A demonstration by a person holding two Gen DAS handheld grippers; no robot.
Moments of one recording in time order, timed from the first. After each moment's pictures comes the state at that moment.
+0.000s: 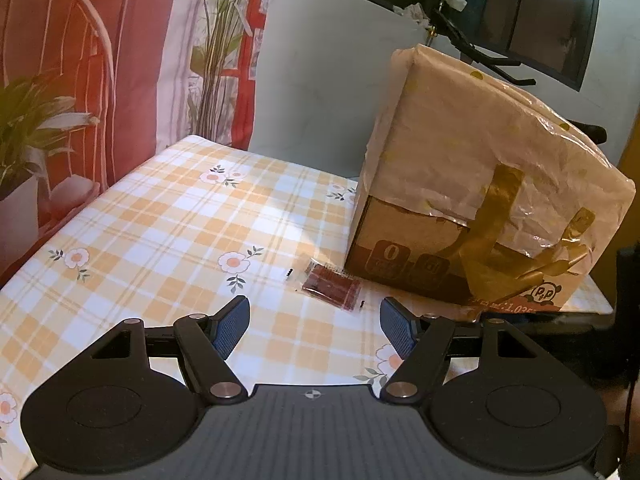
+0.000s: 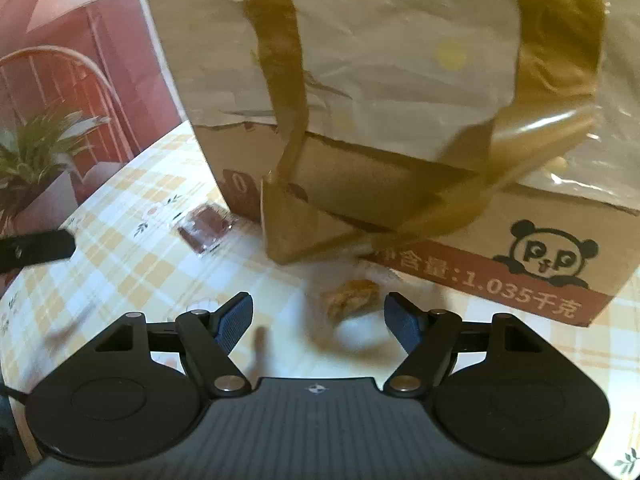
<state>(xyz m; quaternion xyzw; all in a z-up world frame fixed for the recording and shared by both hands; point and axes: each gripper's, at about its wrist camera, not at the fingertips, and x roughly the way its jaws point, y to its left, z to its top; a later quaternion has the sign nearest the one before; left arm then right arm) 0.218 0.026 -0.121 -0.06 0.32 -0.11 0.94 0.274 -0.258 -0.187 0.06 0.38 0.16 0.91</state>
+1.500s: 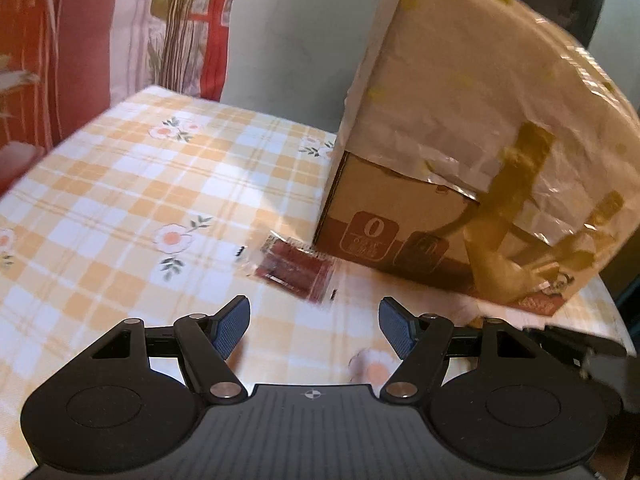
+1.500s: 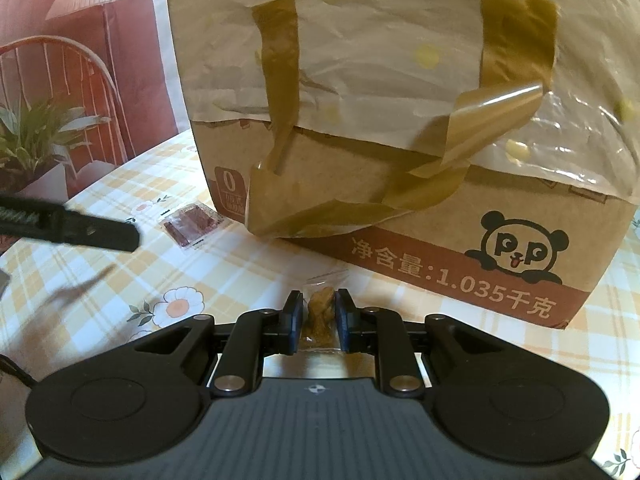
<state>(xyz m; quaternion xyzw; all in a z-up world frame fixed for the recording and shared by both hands) 0.279 0.000 -0.154 -0.07 0.39 -0.14 0.91 0.244 -0.269 -0.197 0.02 0.32 0.15 0.94</state>
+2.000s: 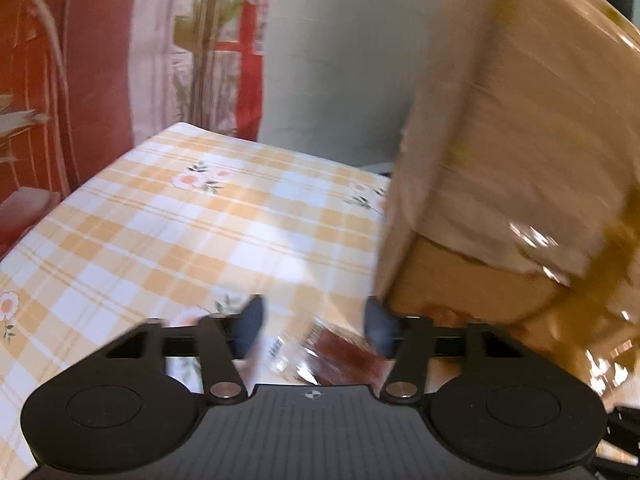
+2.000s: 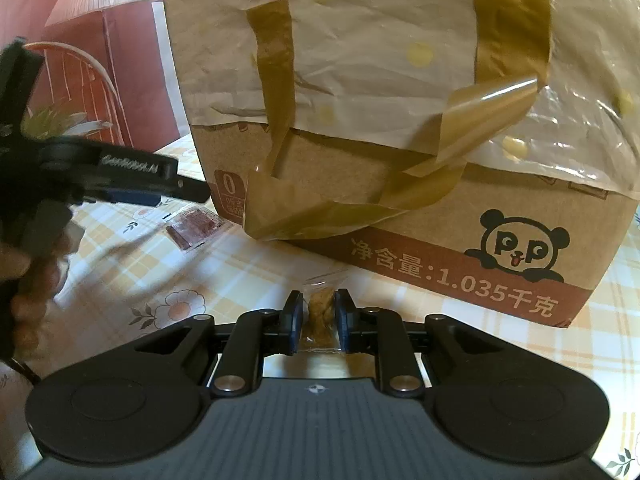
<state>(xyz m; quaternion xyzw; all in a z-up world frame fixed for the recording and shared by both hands) 0.335 -0.002 -0.162 -0.05 0.35 -0.07 0.93 0.243 -0.274 -0.195 0.03 0.32 0.15 0.94</state>
